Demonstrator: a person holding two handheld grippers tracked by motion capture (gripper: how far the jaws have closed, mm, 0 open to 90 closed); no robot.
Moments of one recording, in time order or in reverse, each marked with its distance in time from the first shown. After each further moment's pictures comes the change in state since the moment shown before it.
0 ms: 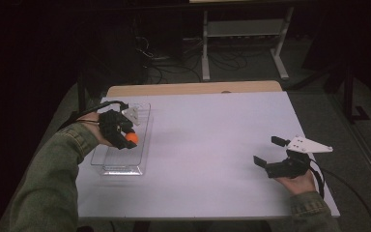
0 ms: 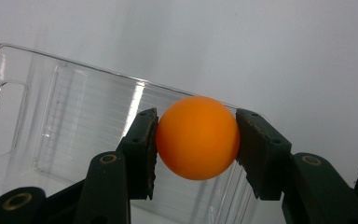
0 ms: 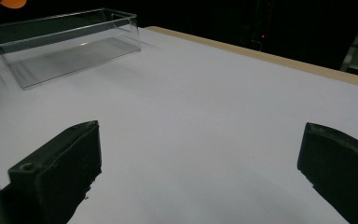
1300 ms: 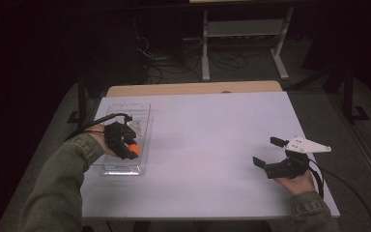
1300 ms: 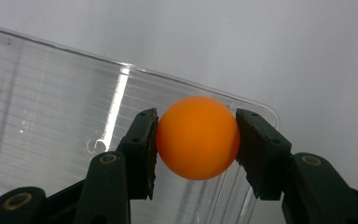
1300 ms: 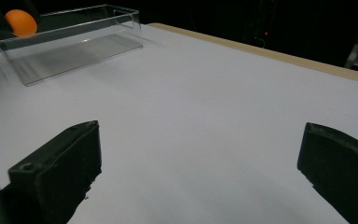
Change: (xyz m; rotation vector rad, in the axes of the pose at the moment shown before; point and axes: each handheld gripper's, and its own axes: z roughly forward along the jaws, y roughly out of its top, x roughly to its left) left arm -0.004 -0.016 0.044 0.035 -0.072 -0.031; right arm 0.001 -0.001 0.002 0.012 0.009 -0.004
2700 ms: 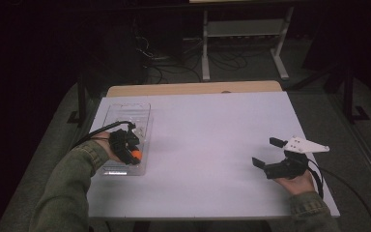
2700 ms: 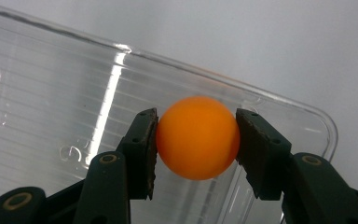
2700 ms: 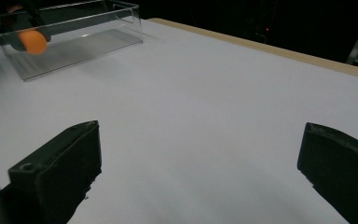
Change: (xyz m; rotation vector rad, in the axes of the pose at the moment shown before) left arm 0.003 -0.006 0.037 0.020 -0.022 -0.024; right arm 0.000 -0.001 0.002 0.018 0.001 -0.002
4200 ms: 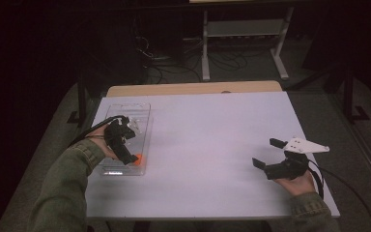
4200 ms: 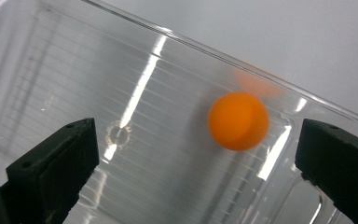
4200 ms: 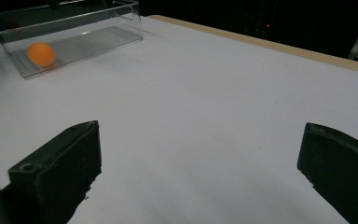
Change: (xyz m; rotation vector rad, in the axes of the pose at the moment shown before) left arm 0.006 -0.007 -0.019 -0.054 0.156 -0.112; right arm 0.000 -0.001 -0.001 0.013 0.000 0.007
